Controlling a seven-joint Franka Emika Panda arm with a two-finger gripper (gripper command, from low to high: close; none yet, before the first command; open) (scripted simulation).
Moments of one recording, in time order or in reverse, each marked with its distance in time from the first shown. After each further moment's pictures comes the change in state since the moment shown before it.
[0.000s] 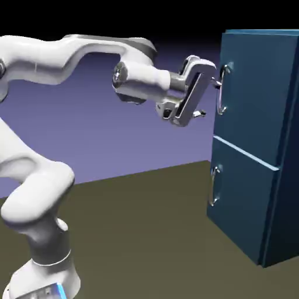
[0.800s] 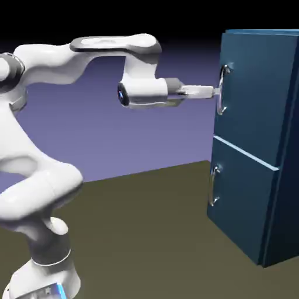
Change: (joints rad) arm -0.368 -0.076 0.374 0.222 1.044 -0.036 0.347
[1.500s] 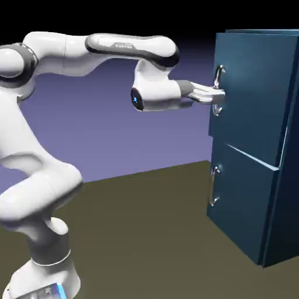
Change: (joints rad) arm 0.190 0.254 -0.167 0.026 0.036 -0.075 -0.278
